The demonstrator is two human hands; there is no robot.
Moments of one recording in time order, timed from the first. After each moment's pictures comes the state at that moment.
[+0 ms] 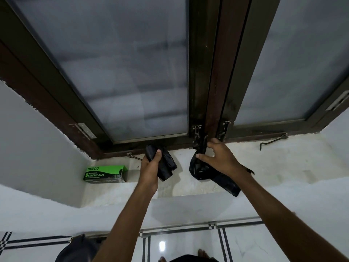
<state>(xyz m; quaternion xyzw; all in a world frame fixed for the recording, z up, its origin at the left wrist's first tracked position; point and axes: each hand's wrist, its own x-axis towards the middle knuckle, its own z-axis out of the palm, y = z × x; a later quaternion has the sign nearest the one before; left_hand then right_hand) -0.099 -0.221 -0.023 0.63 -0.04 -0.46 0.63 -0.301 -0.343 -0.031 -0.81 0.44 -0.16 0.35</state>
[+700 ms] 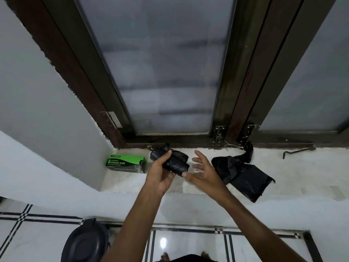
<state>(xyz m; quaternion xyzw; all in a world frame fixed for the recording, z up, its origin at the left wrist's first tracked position) -0.086 -0.185 -0.009 0.43 0.08 -0.56 0.71 -0.239 -0.245 -0.039 -0.65 0.38 -0.20 0.63</state>
